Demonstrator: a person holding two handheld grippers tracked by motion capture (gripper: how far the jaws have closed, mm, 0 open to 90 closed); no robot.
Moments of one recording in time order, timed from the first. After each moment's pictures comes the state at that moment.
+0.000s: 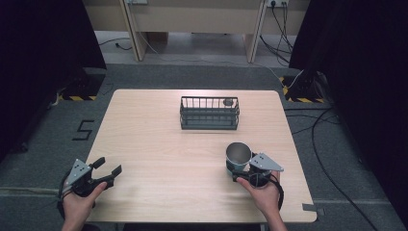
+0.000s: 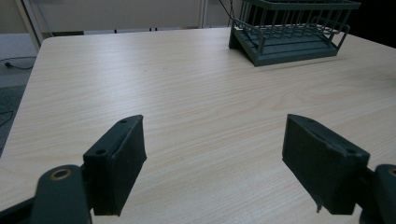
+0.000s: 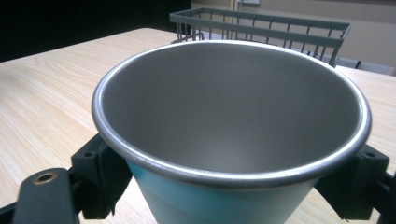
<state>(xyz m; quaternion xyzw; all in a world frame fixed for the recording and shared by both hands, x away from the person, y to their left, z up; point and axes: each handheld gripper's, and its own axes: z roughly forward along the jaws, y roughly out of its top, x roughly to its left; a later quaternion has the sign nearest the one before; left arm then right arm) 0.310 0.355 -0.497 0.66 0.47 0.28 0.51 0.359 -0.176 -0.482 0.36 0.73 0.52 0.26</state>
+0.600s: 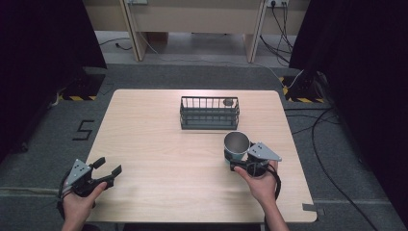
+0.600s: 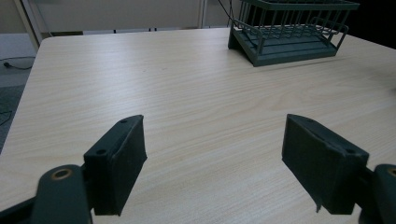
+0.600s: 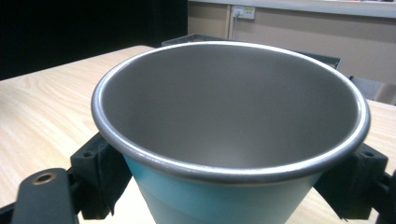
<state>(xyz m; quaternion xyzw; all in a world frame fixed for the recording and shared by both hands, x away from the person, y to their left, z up) 0.310 0.355 -0.497 0.66 0.47 0.28 0.51 0.381 -0.168 -0.461 0.35 0.71 0.54 0.28</state>
